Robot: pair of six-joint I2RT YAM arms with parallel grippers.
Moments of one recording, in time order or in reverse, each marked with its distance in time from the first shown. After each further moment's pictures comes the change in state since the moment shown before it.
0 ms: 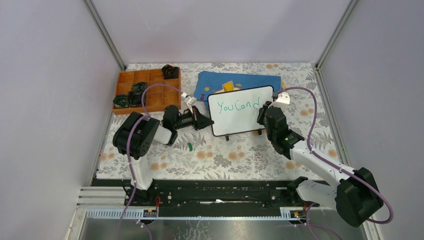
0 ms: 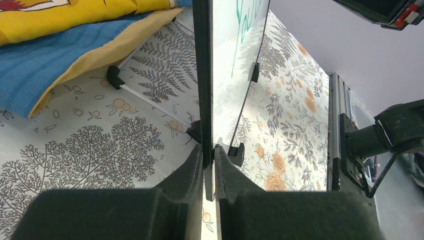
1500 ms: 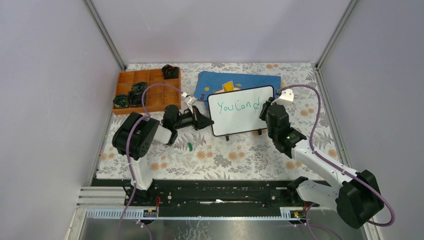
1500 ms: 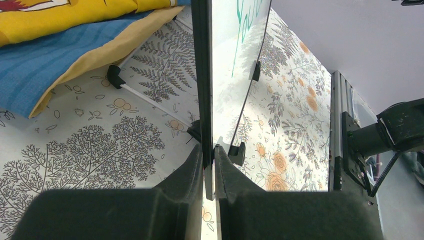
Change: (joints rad) left arm -0.002 -0.009 0.004 -0.026 0.000 0.016; right arm -0.009 -0.024 0.042 -0.003 0.076 -0.037
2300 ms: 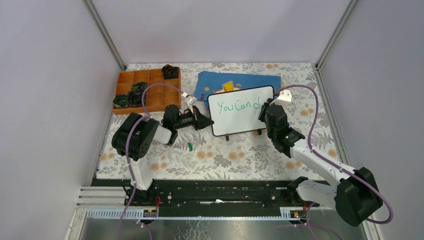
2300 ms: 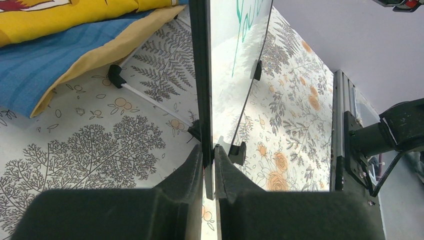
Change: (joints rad) left arm -0.003 -0.010 0.000 -0.019 -0.005 0.012; right arm -0.004 0.031 -0.009 0.003 -0.027 0.004
